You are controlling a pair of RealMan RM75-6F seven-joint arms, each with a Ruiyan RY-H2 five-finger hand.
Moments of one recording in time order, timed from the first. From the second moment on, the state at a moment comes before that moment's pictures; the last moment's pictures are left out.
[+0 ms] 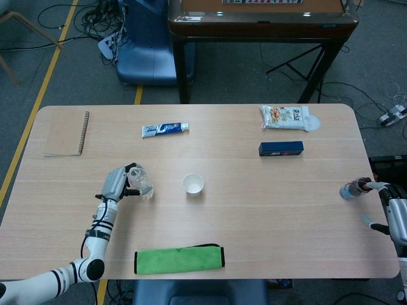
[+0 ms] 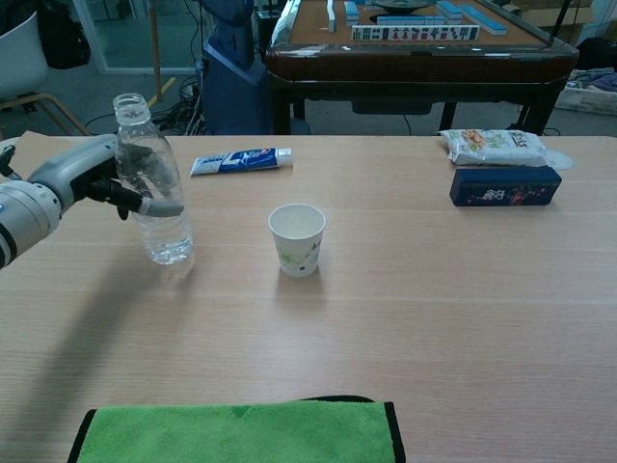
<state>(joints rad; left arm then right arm) -0.60 -1.71 -0.32 -1.30 1.05 1.04 -0.04 0.06 -1.09 0.11 -1.55 -1.41 1.47 0.03</state>
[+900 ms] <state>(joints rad) -0.75 -1.80 -0.23 -1.10 1.15 1.11 0.53 0.05 -1.08 0.11 -1.55 -1.42 1.48 0.07</state>
